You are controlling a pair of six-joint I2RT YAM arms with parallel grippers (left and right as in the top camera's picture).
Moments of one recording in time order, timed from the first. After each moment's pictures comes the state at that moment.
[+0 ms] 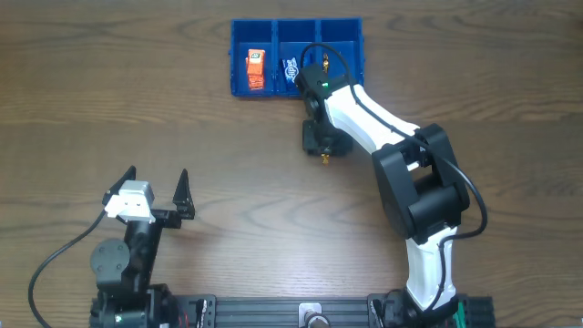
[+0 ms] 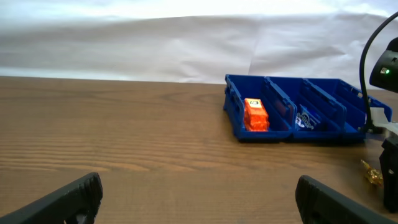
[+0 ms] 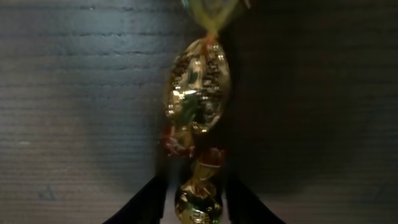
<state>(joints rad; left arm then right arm) 0.06 0.01 0.03 -0.11 0.19 -0.07 0.47 2.12 1.50 -0.96 -0.02 0.49</state>
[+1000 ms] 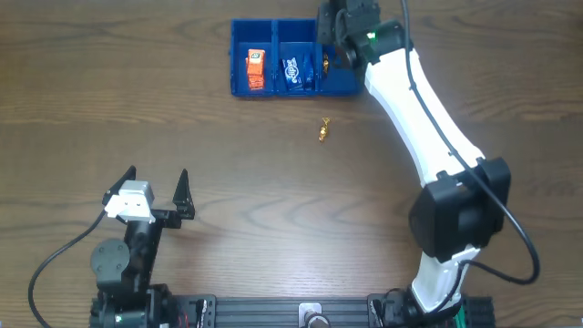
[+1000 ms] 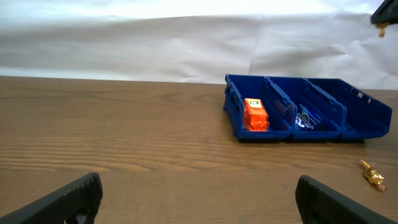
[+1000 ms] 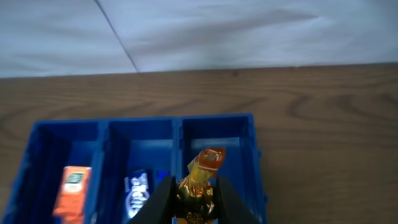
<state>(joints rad) 0.06 0.01 0.02 -0.11 0.19 -0.07 0.37 1.98 1.83 -0.57 0.27 0.29</state>
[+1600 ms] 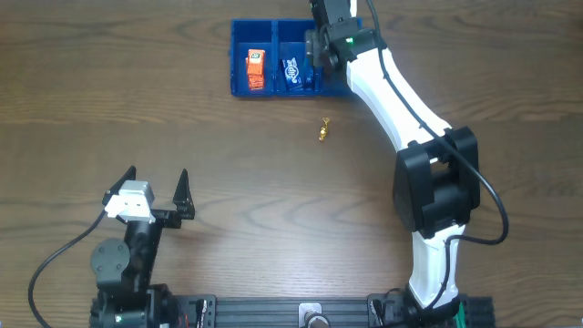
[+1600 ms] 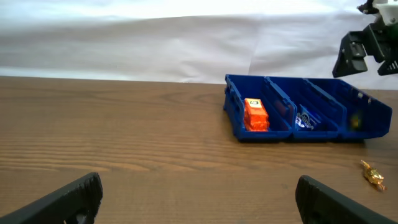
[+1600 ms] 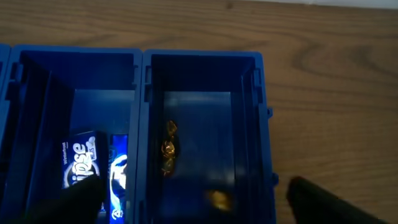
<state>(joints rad) 0.06 0.01 0.03 -0.11 0.19 -0.07 0.37 2.12 1.82 -0.62 0.31 0.26</state>
